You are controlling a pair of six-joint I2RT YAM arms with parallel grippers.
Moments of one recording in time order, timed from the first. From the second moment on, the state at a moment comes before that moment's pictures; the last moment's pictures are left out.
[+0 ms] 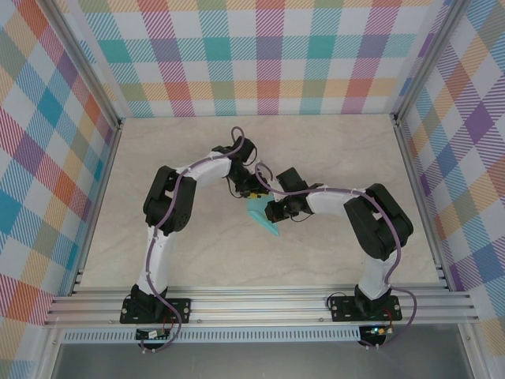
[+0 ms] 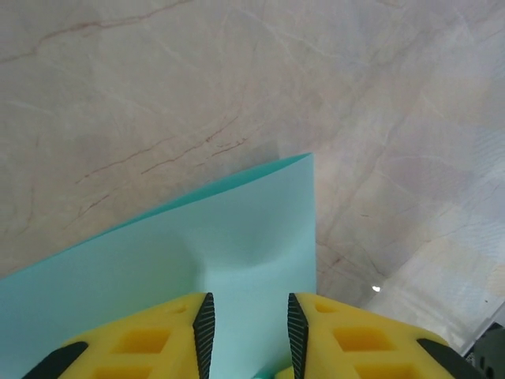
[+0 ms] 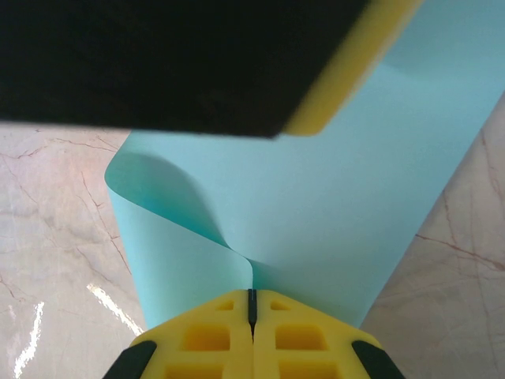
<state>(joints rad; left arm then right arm) -0.50 2.23 1.71 -0.75 0.53 -0.45 0.61 1.84 0.99 -0.22 -0.36 0.24</state>
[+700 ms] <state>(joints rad) -0.48 1.95 1.32 -0.57 0.68 -0.59 0.61 1.84 0.99 -0.21 -0.37 0.24</state>
